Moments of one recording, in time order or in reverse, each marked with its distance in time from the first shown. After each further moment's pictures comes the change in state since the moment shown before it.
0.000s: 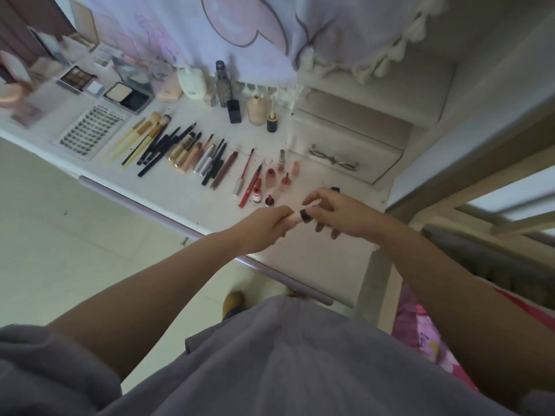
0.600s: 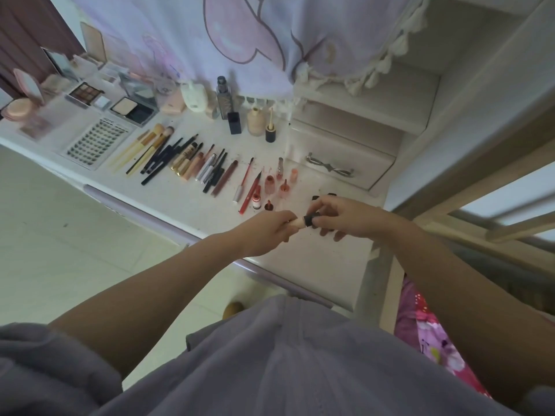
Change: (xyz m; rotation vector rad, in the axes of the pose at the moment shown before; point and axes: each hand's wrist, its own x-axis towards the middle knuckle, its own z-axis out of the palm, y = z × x) left_hand -0.002 0.004 0.000 0.063 0.006 0.055; right_hand -0.017 -0.007 -0.013 -0.055 -0.072 0.035
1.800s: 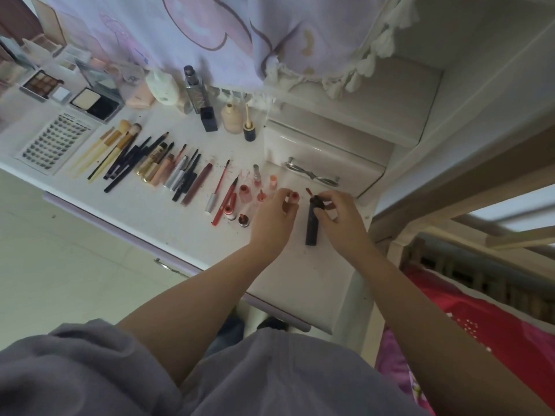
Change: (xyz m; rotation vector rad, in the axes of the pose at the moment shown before) left_hand 0.097 0.020 0.042 -0.189 0.635 -0.273; right_hand 0.045 0.063 -0.005 0.060 0.658 -0.147
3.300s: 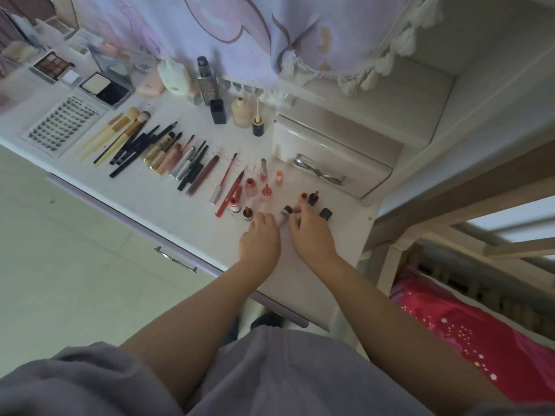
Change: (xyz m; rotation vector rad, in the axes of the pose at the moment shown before) left_hand -0.035 -0.041 0.009 0.572 -0.165 -0.069; right_hand -0.013 -0.026 0.053 -0.276 -0.132 0.083
